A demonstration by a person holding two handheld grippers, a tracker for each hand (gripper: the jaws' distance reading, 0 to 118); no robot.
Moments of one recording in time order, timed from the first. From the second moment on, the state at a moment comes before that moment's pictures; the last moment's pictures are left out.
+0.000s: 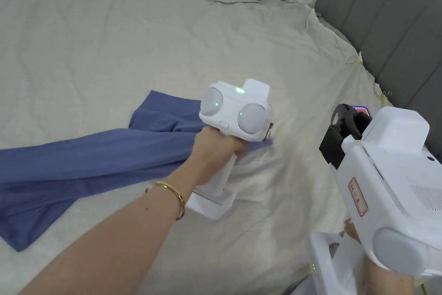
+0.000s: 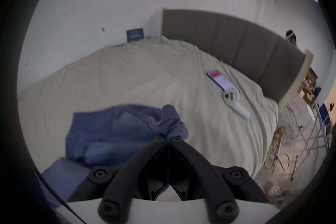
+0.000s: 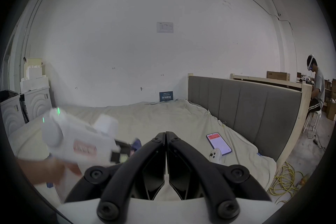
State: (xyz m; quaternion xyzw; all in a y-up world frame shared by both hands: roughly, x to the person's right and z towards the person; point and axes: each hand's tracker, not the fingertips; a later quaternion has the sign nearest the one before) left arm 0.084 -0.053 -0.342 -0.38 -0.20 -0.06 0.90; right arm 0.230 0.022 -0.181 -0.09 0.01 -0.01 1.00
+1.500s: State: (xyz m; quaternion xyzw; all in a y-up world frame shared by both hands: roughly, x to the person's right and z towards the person) left arm -0.168 0.012 -0.189 -0.08 0.15 -0.02 0.99; right arm 0.150 0.019 -0.207 -0.07 0.09 0.00 0.99
